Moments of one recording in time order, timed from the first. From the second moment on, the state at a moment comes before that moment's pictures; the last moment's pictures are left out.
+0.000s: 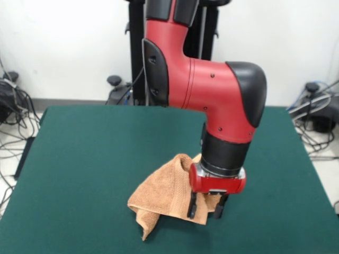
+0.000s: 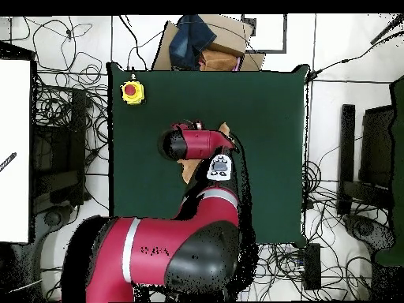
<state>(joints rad) -0.03 -0.13 -0.12 1.24 -0.04 0.16 1.57</state>
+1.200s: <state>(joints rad) -0.02 -0.02 -0.14 1.22 -0.04 0.14 1.57</state>
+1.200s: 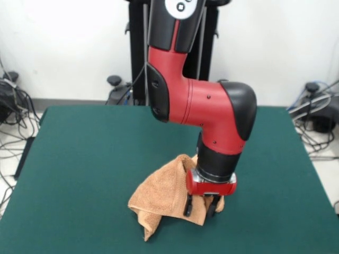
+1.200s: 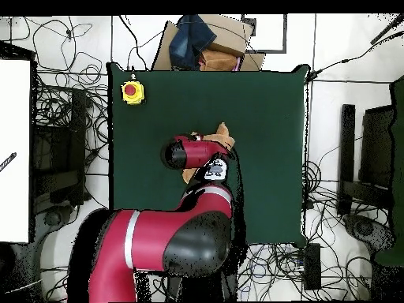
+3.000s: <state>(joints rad) 0.04 -0.01 -0.24 1.22 0.05 0.15 1.57</state>
